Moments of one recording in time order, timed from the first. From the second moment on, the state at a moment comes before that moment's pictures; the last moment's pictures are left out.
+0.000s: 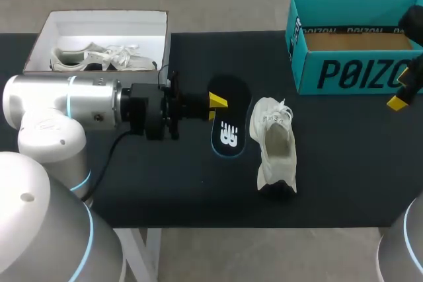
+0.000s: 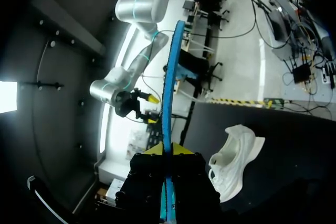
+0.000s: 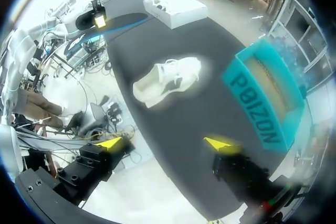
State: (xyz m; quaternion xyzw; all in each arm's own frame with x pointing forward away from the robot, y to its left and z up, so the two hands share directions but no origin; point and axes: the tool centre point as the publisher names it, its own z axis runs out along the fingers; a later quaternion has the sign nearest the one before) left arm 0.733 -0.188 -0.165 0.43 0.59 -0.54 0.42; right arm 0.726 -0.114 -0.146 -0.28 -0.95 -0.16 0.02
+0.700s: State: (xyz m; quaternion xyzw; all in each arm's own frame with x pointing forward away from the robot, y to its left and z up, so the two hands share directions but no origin) left arm 0.687 -0.187 -0.223 0.37 0.66 -0.58 0.30; right arm 0.727 -0.114 -0.146 -0.28 -0.95 -0.16 0.03
